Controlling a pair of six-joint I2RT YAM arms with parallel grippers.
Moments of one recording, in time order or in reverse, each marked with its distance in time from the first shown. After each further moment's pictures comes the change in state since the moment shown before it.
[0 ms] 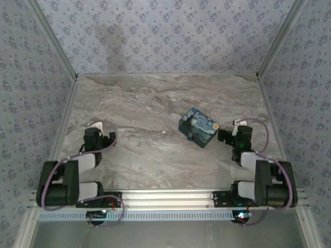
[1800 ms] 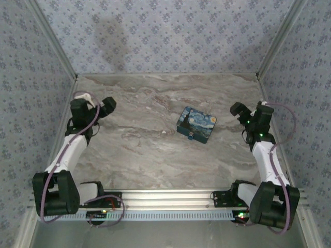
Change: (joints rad) left arm 0.005 -0.124 0.478 -0.393 0.416 -0.489; right arm -0.140 -0.233 0.400 -0.566 -0.217 0.554
